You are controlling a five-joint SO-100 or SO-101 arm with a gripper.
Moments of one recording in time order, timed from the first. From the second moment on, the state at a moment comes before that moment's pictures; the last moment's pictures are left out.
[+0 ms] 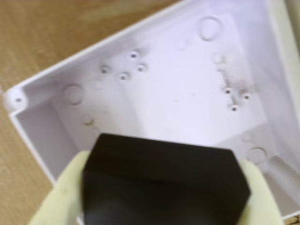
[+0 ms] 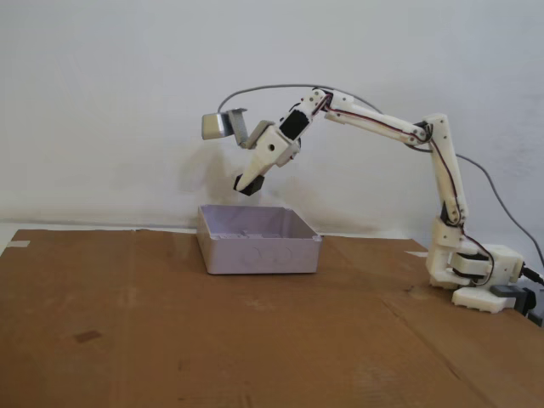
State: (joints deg) arm 23.4 63.6 52.6 64.0 12.1
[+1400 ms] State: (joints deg) arm 25.1 59.5 67.5 56.2 12.1
